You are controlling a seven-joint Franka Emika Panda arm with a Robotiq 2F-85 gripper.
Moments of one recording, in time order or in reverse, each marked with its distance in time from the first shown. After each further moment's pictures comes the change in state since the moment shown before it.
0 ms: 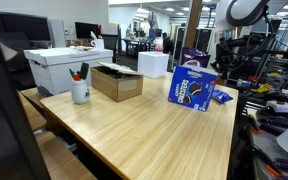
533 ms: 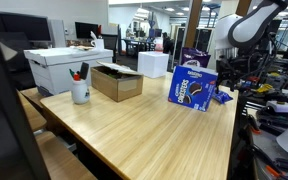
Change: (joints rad) arm -0.004 0.115 0.001 -0.122 -0.070 0.226 0.048
